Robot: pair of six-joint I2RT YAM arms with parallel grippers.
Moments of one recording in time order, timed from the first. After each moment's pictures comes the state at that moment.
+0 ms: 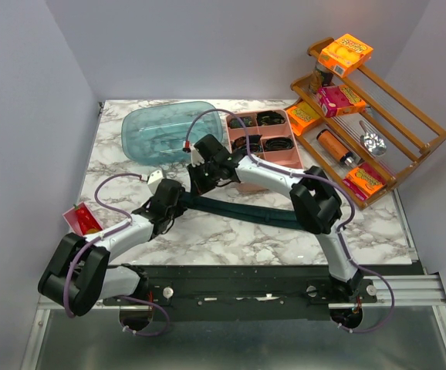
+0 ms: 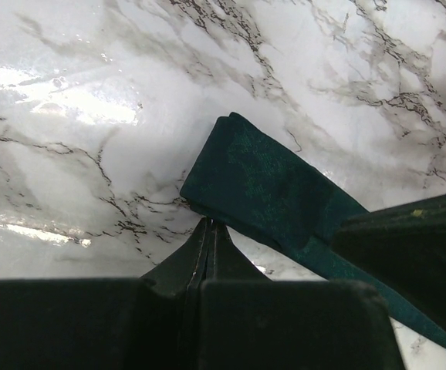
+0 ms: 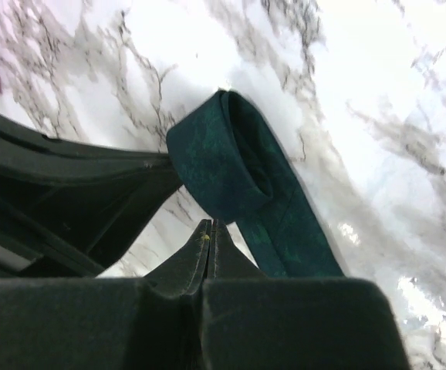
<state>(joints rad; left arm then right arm) -0.46 1.24 0.45 0.00 -0.31 -0.81 0.86 2.19 1.76 -0.45 -0.36 0.31</state>
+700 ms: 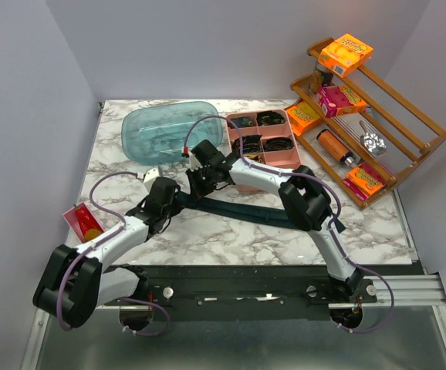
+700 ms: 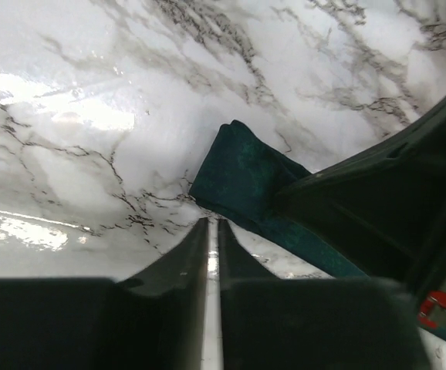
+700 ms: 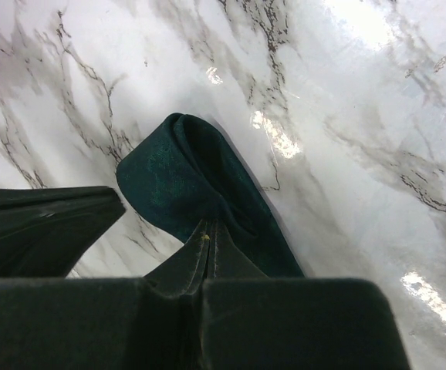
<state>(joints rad) -0.43 1.17 0.46 -0.07 -0.28 -0.79 0.86 2.31 1.82 -0.44 -0.33 0.31</state>
